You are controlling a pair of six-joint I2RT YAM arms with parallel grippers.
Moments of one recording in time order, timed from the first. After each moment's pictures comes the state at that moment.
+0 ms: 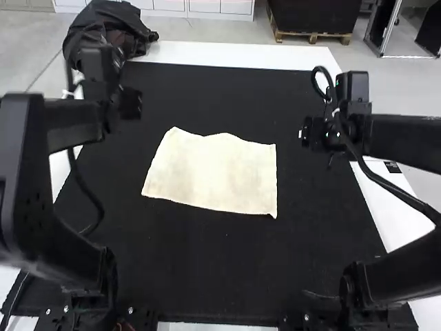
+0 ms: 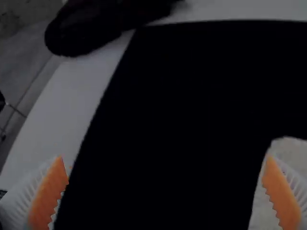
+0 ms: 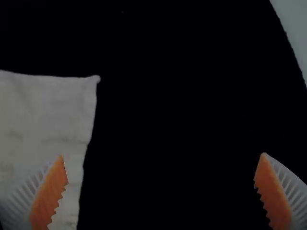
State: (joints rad) left arm 0.07 1.22 0.65 0.15 -0.15 0.17; right arm 0.10 1.22 0.65 -0.08 0.05 0.06
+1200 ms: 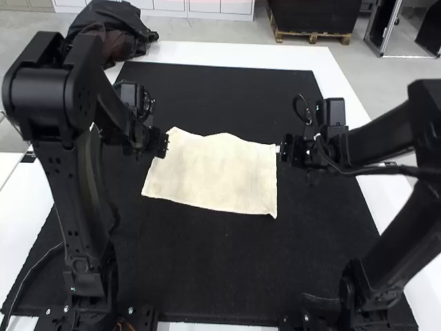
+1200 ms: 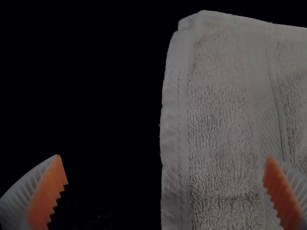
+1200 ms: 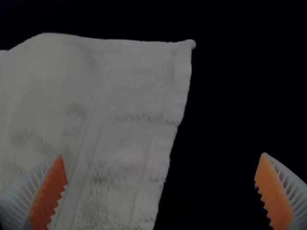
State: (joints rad) left arm 0.03 1.76 0.77 0.27 0.05 0.18; right arm 0.16 1.47 0.57 0.23 -0.16 0.17
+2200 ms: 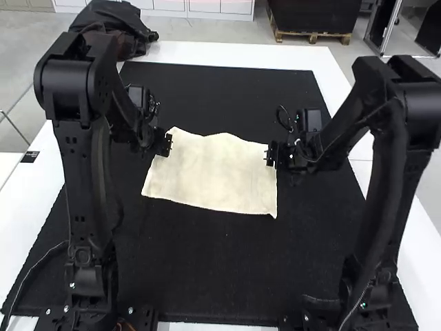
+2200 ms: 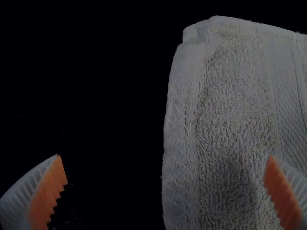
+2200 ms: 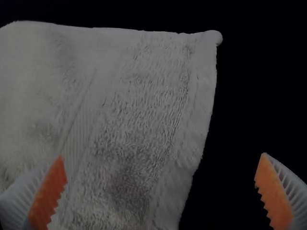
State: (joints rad) left arm 0.03 1.96 0.92 0.31 0.06 0.18; right arm 0.20 1.88 0.73 0.43 -0.17 0.17
